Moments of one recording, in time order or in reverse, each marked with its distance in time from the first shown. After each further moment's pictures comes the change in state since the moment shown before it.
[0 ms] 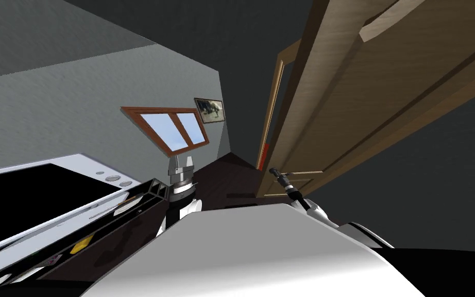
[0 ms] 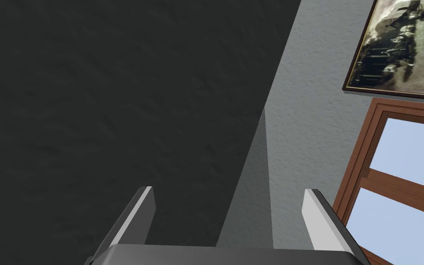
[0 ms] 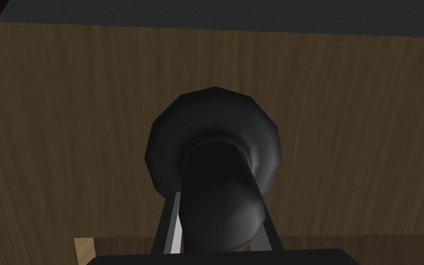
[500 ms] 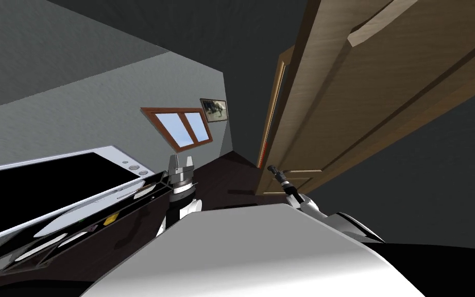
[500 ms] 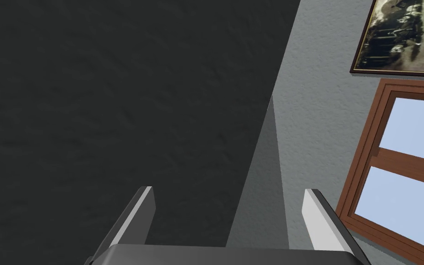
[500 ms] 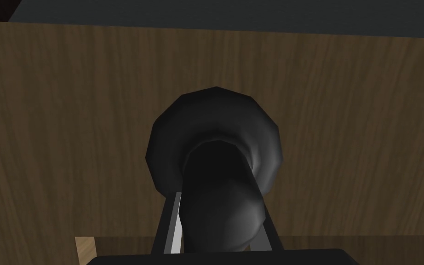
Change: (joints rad) arm -0.087 0.025 0.002 0.052 -0.027 0.050 0.035
